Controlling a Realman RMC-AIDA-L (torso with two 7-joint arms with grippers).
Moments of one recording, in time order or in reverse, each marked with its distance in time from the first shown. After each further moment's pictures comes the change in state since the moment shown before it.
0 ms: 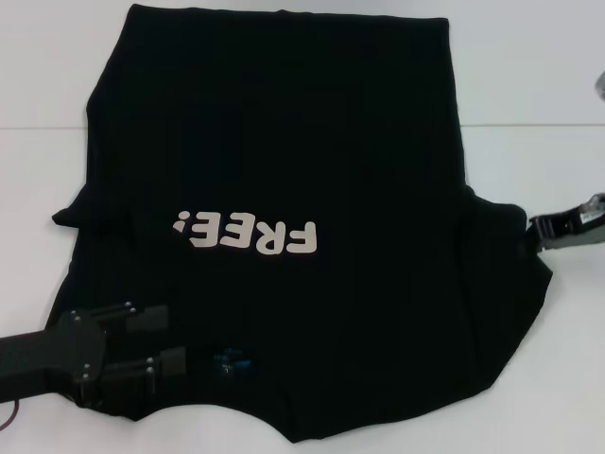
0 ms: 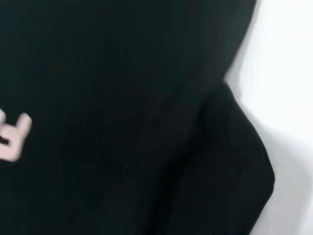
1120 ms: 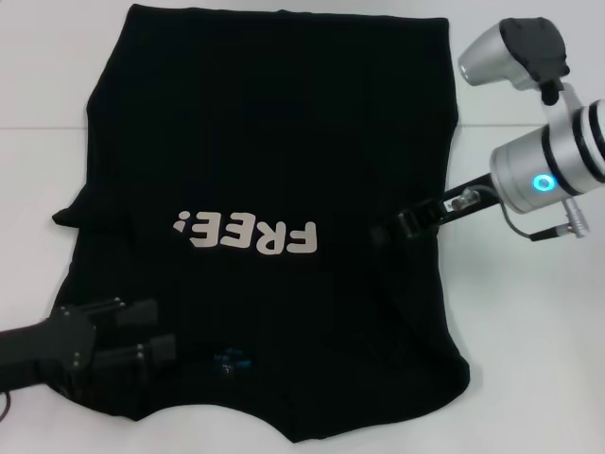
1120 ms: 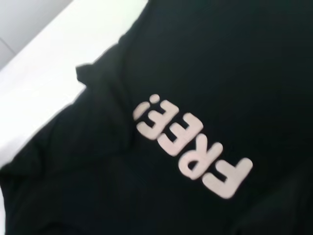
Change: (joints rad) left arm 0.001 0.007 -0.031 0.000 0.004 -0.007 -0.071; right arm 0.087 0.117 -0.115 -0.052 0.245 -0.059 -0.242
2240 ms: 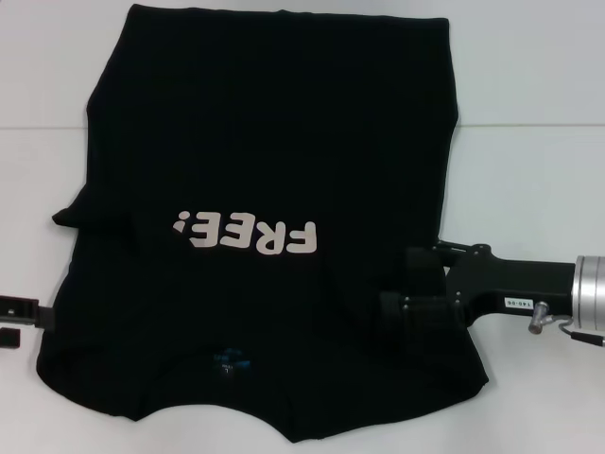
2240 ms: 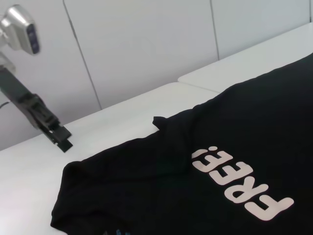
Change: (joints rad) left arm -0.159 0.117 -0.064 0.239 0.528 -0.115 -1.058; right arm -0.373 0.021 0.073 0.097 0.490 -0.066 -0.938
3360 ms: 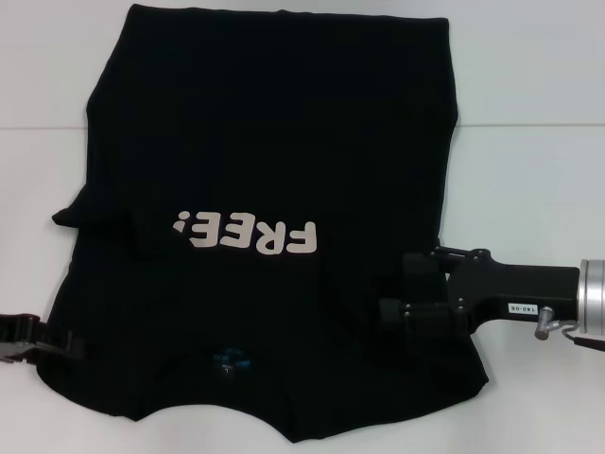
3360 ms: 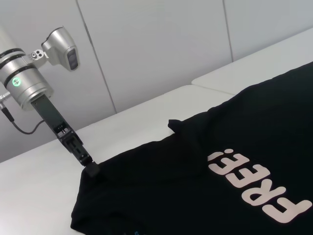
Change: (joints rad) left arm -0.047 -0.051 0.152 -0.040 0.085 -0.143 0.016; right arm -0.003 -0.009 0.001 0.003 0.004 -0.051 0.009
